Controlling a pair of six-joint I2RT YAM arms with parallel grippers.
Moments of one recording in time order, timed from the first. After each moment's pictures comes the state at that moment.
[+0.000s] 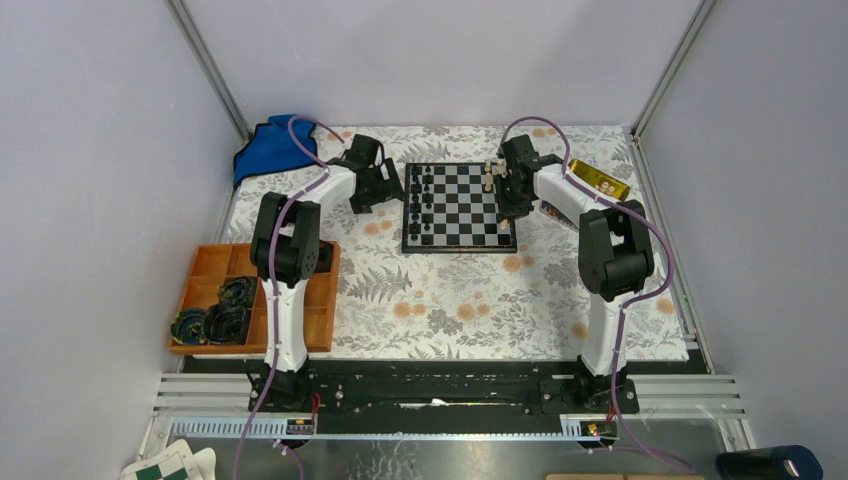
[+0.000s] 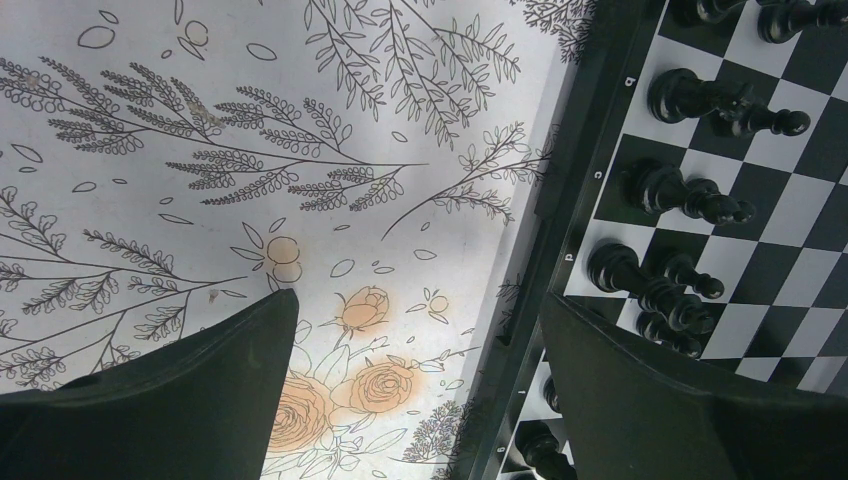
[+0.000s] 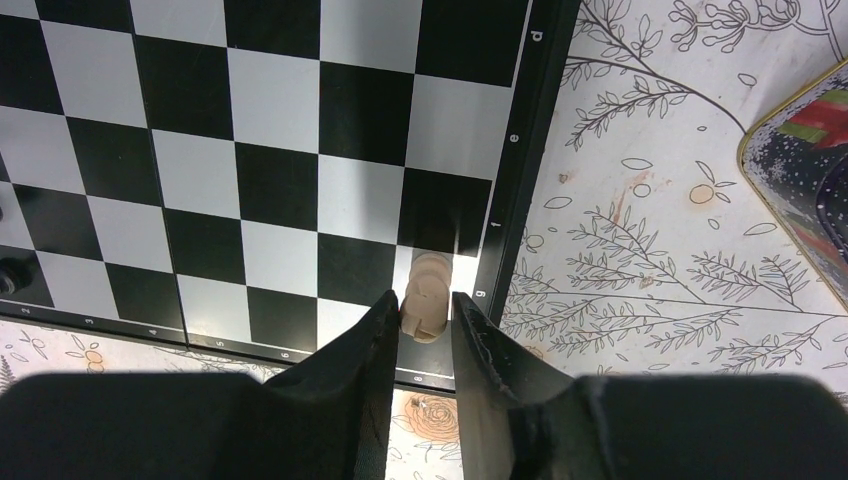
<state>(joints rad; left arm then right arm) -0.23 2.16 1.61 -0.46 0.05 -0.58 0.31 2.01 1.54 -0.69 -0.02 0.19</state>
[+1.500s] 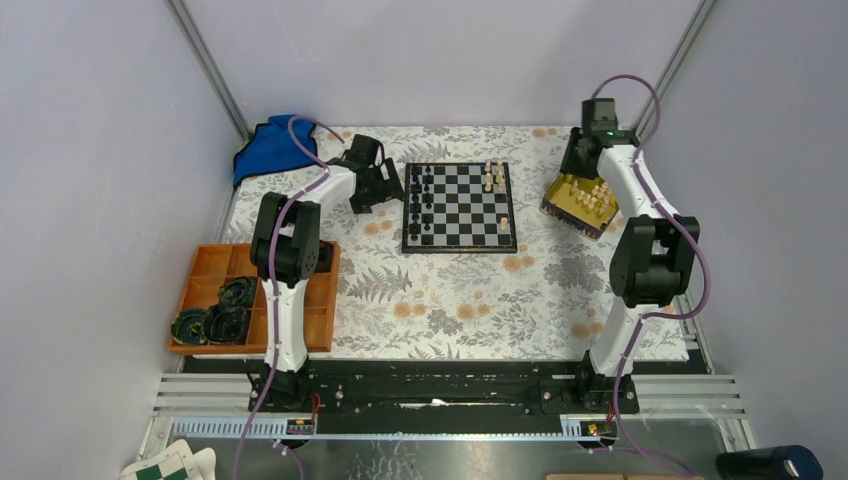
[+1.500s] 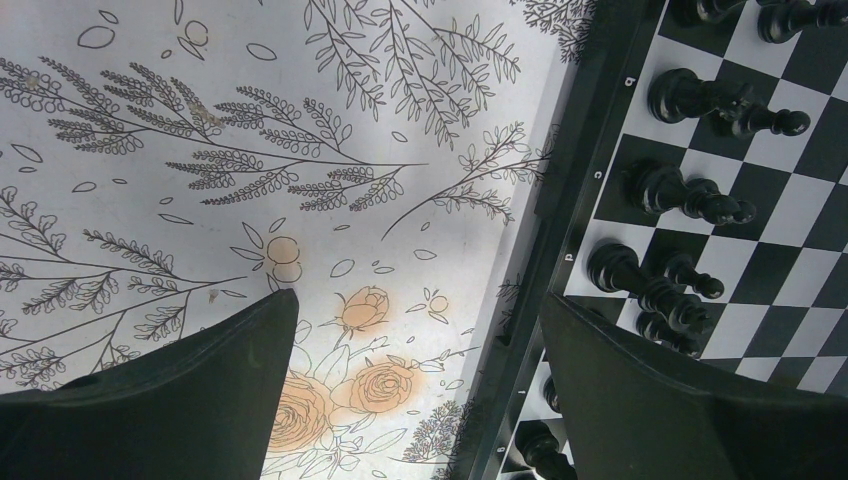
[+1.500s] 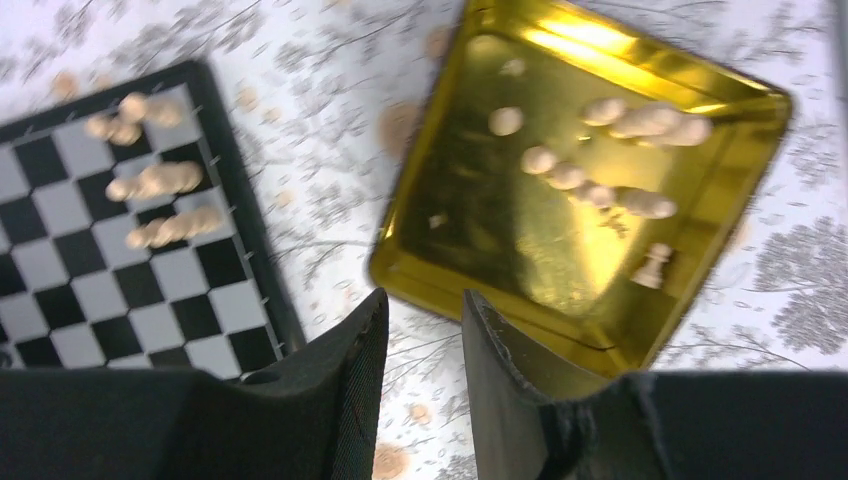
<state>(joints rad) -0.23 2.16 1.61 -0.46 0.05 -0.58 0.06 1.90 1.68 -0.69 0.10 0.25</state>
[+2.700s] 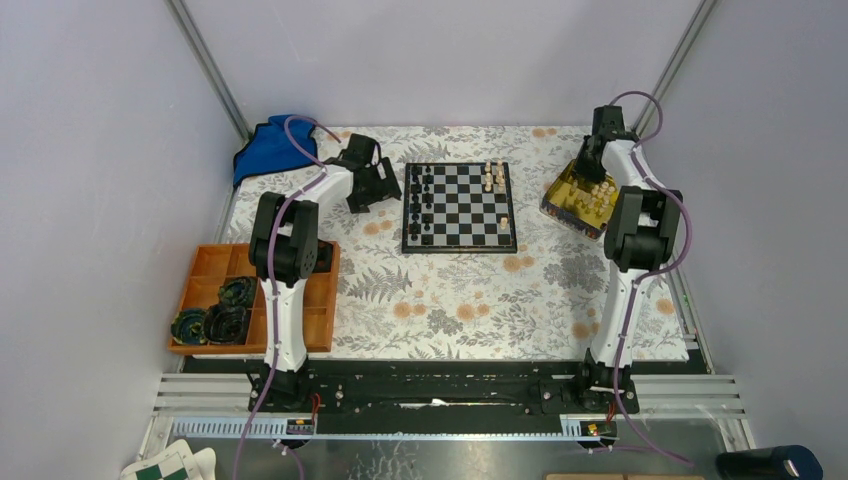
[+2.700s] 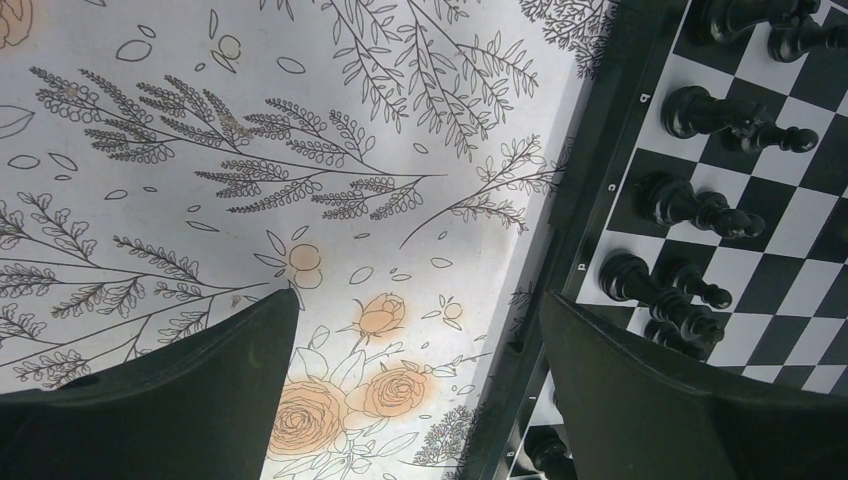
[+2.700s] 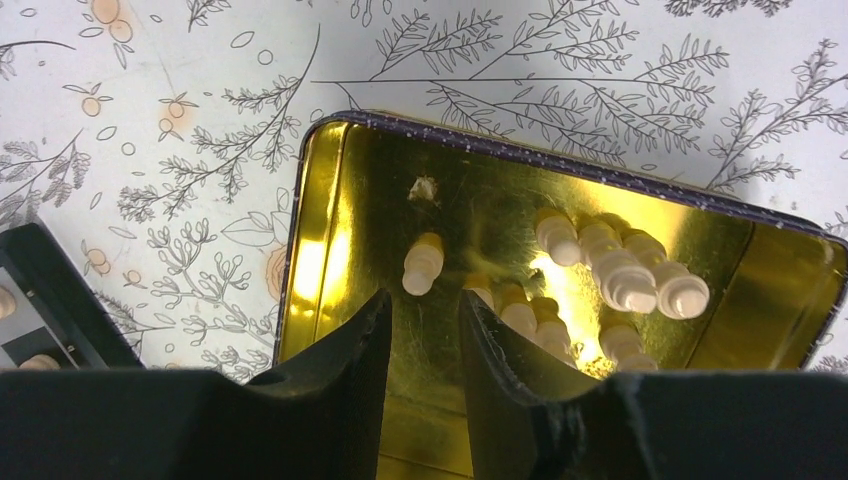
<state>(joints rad) -0.21 2.16 1.61 -0.46 0.05 -0.58 -0.11 2.24 1.90 -0.65 0.09 0.30</state>
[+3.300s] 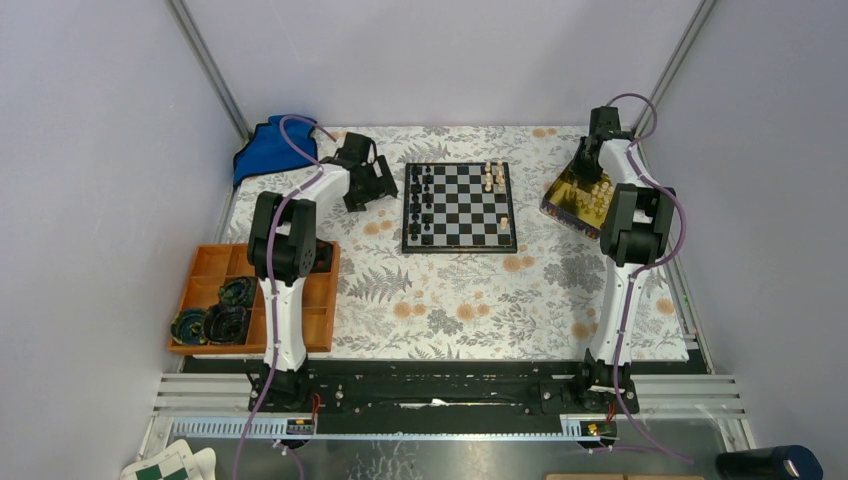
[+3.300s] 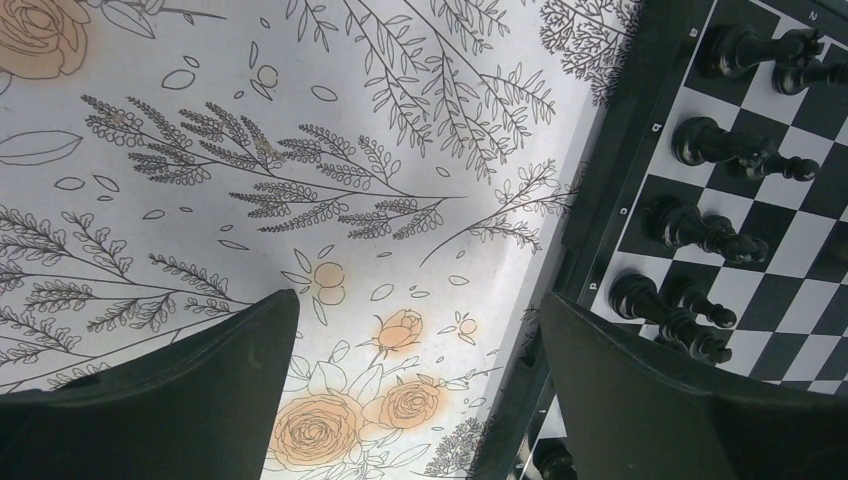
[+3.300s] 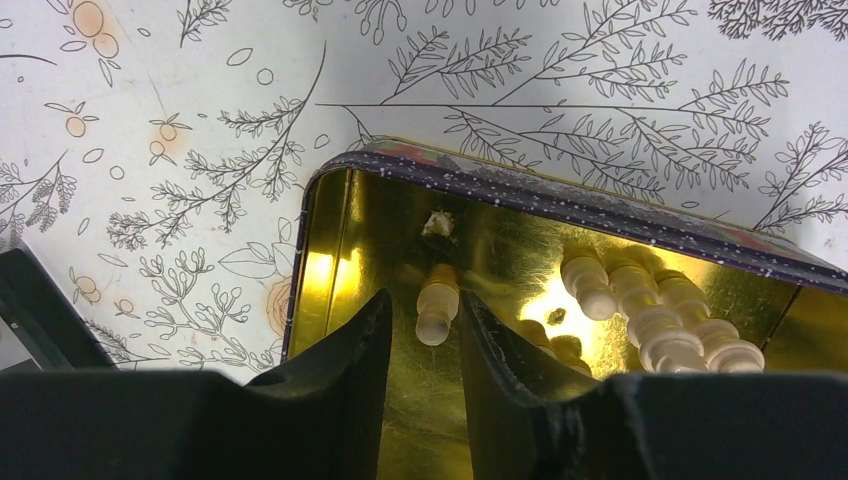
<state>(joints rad) -0.19 2.16 1.61 -0.45 0.05 -0.58 -0.11 2.35 2.00 -0.67 0.06 0.30</state>
